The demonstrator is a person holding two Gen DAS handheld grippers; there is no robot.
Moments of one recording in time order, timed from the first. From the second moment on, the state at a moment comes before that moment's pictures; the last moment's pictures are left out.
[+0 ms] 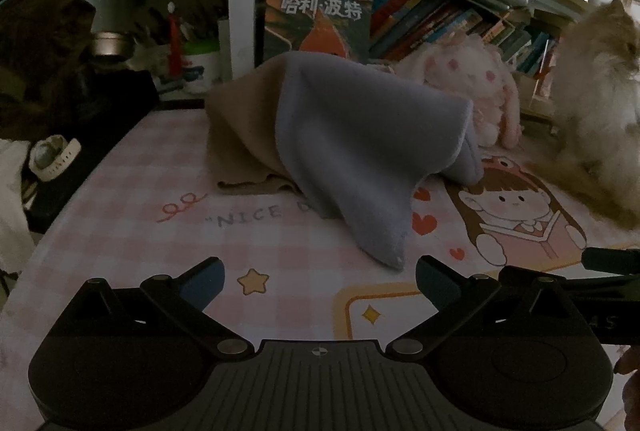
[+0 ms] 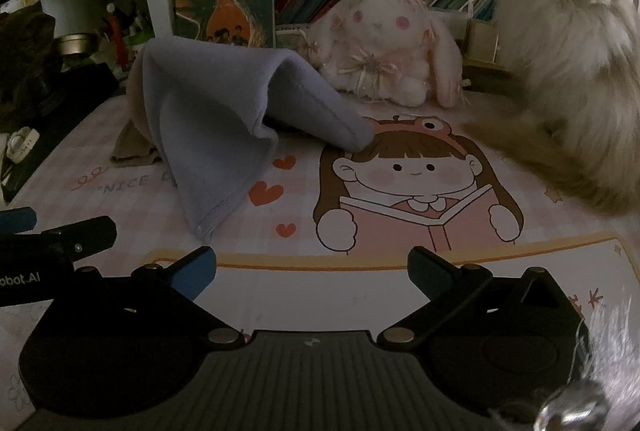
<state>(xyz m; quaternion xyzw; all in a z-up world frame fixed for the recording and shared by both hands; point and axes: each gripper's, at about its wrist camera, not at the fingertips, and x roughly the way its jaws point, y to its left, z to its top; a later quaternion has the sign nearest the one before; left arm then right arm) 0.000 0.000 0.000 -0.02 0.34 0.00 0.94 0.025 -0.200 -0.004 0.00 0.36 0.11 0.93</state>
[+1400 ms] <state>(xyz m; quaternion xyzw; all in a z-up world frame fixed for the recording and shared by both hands) 0.002 0.004 0.000 -0.03 0.35 0.00 0.94 0.025 -0.198 -0.003 0.00 0.37 0.10 0.92</state>
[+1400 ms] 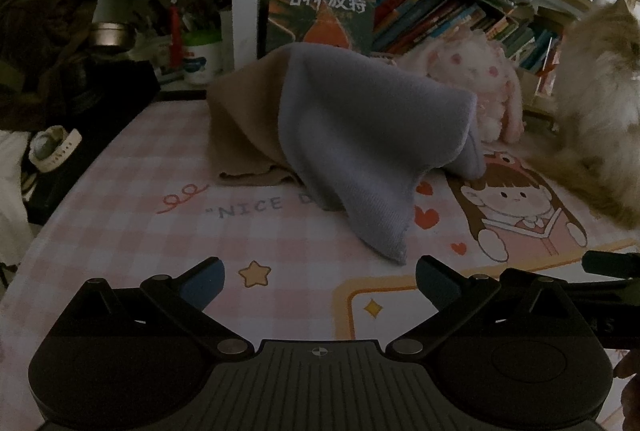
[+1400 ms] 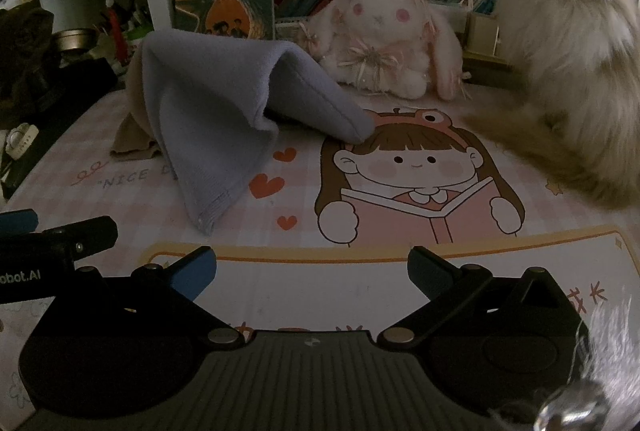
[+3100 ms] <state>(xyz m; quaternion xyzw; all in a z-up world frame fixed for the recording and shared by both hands) 0.008 0.007 -0.005 -0.03 0.37 0.02 0.93 0.030 -0.191 -0.015 0.00 0.39 0.10 0.91</state>
